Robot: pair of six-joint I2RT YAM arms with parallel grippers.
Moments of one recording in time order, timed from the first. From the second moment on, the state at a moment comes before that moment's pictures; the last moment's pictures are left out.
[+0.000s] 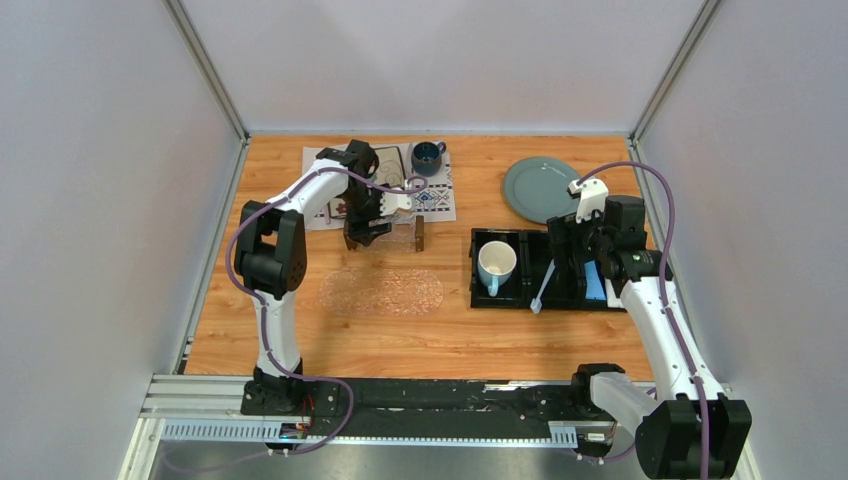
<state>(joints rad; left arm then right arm) -0.31 2.04 1.67 -1.04 0.31 1.18 0.02 1.01 0.85 -0.52 -0.16 -0.25</state>
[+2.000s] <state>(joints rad) -0.31 1.47 1.02 -0.72 0.47 1.03 0.02 1.00 0.85 -0.52 -0.16 -0.25</state>
